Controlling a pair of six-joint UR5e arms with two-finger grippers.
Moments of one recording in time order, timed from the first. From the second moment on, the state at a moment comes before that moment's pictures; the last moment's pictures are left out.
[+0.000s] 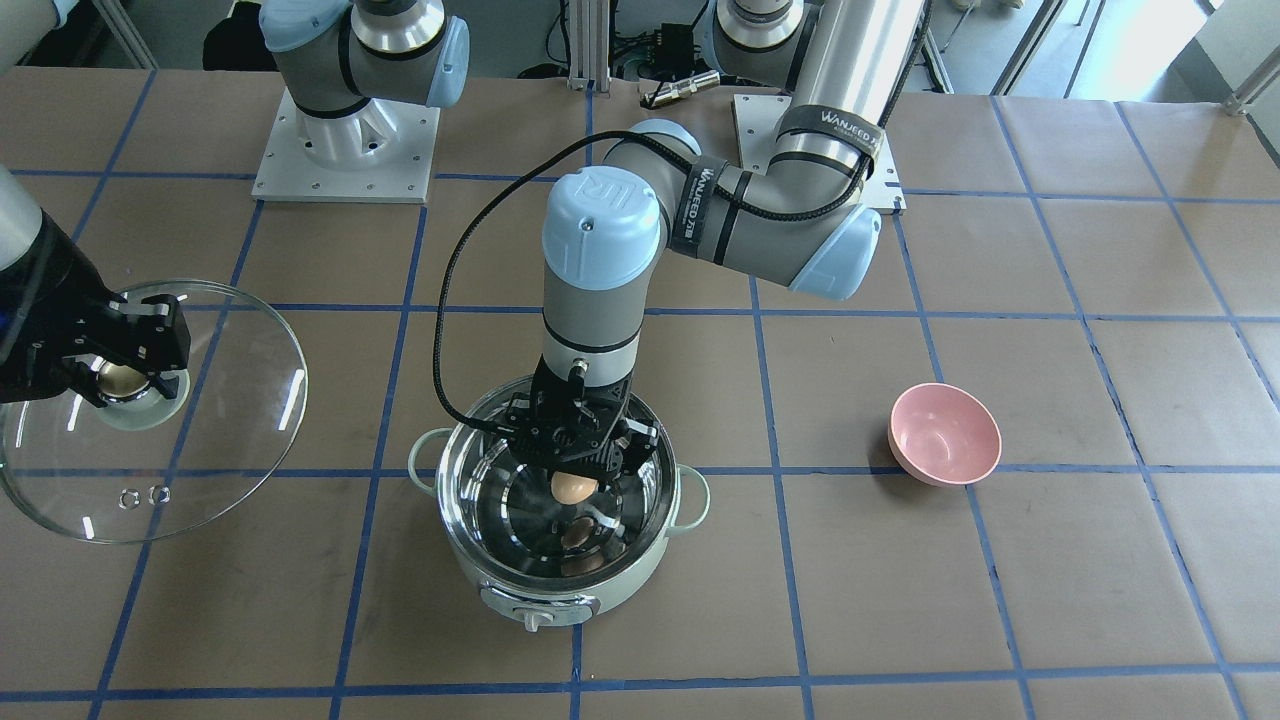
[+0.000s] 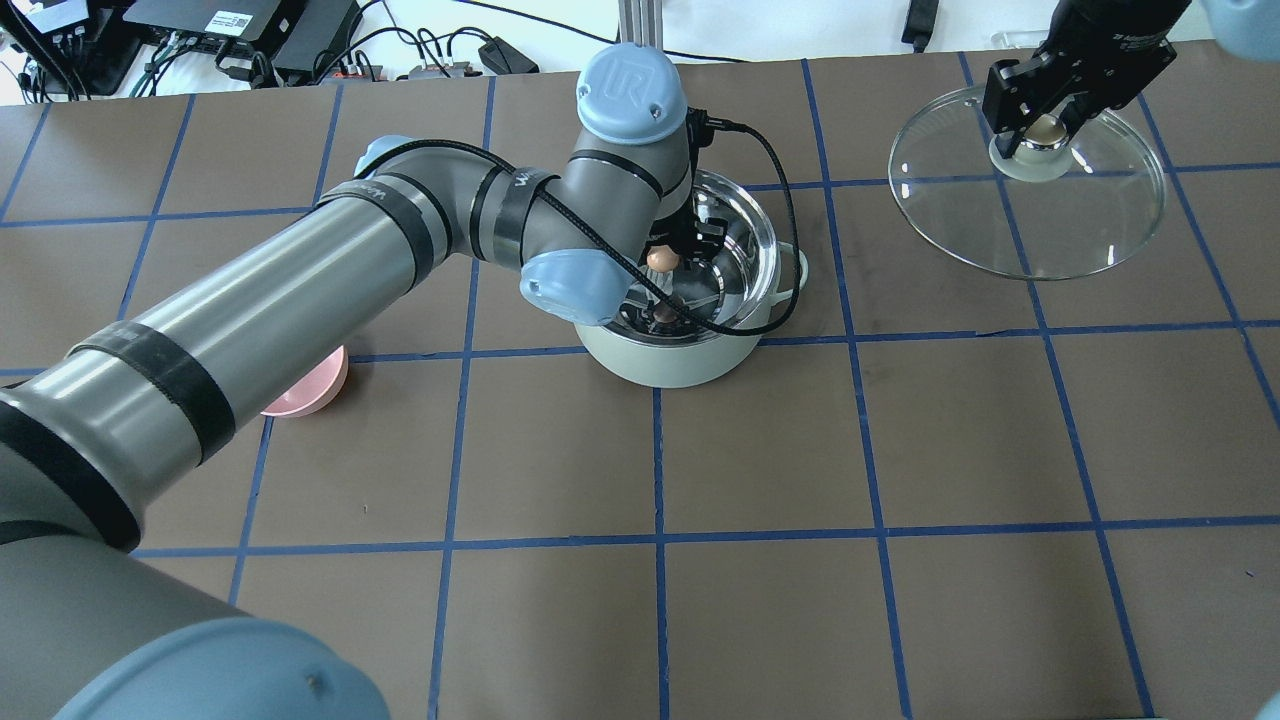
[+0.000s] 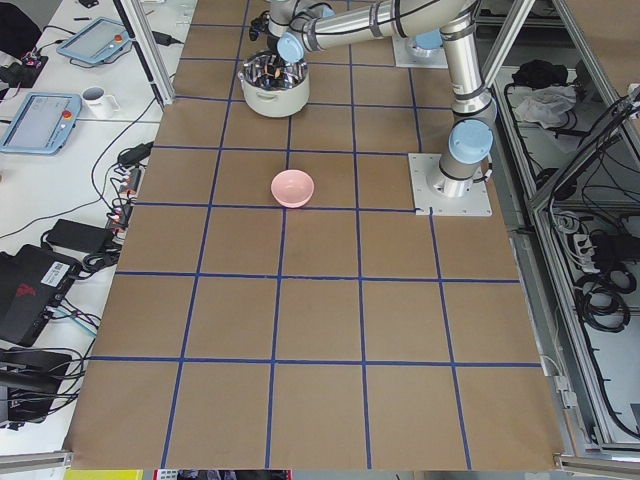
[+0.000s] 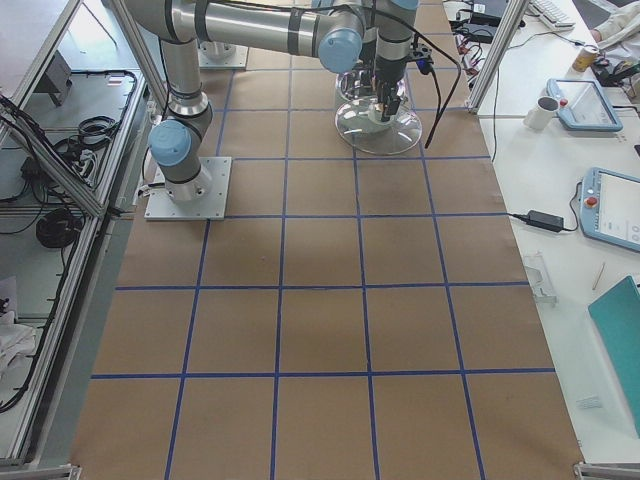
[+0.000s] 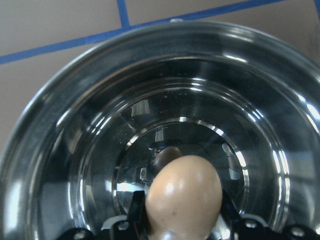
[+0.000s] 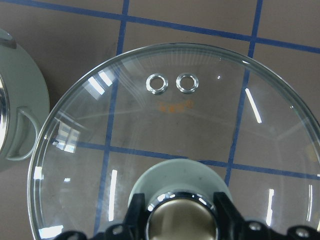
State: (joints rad) left arm -1.96 -2.08 -1.53 -0.89 1.58 -0.16; right arm 1.39 -1.38 1.43 -1.67 -1.59 -0.34
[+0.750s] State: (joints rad) left arm -1.99 -2.16 -1.53 -0.86 1.58 -0.10; right arm 1.39 -1.38 1.43 -1.67 -1.58 -0.33
